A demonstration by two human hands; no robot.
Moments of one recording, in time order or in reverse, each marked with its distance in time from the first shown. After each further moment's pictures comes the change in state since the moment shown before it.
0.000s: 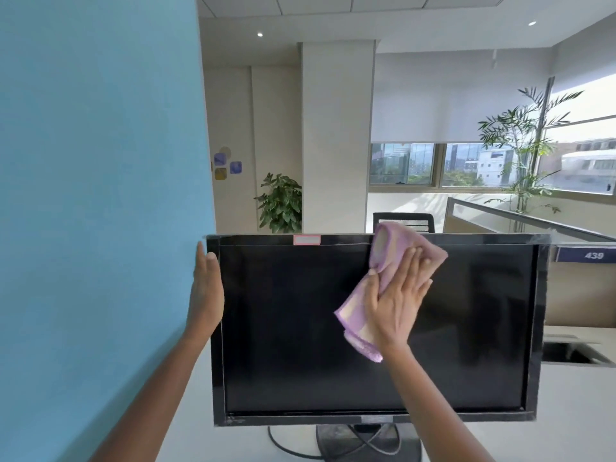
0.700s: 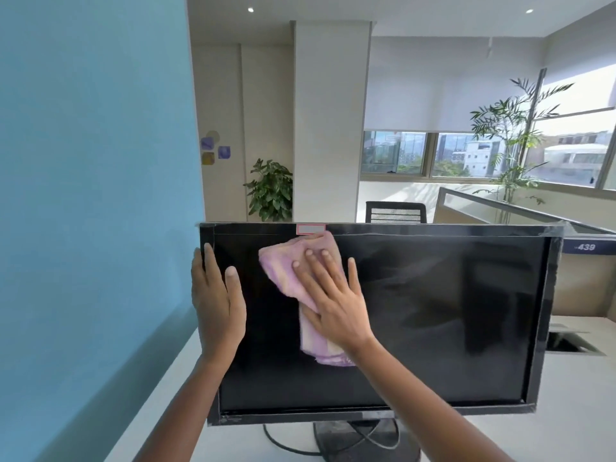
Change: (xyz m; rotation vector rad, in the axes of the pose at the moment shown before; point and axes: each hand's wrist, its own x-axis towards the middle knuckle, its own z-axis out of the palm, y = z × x) left_hand -0.019 -0.021 0.030 0.190 0.191 0.200; right_hand -0.028 -0.027 0.046 -0.401 -0.113 -0.862
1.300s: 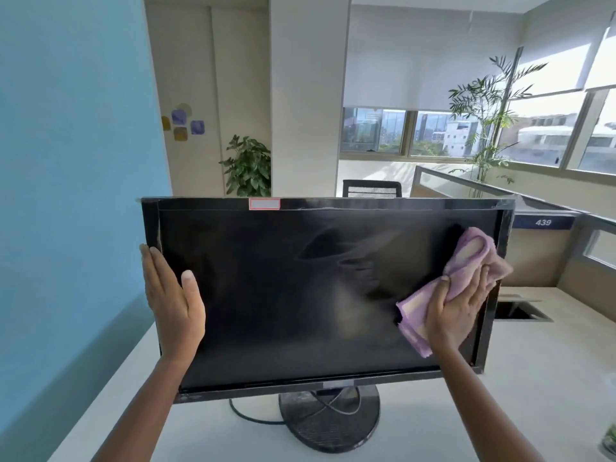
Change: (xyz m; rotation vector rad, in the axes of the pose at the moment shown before) left_hand -0.030 -0.022 0.018 0.086 0.007 -0.004; right_hand -0.133 0.158 -0.025 0.372 0.217 1.176
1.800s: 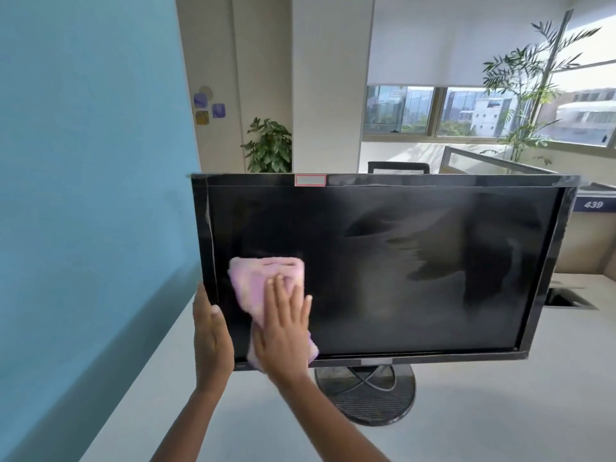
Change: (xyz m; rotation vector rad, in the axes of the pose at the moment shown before) left_hand -0.062 -0.058 -0.021 -0.305 -0.137 -0.160; right_hand -0.246 -0.147 0.100 -0.220 -0.573 -0.659
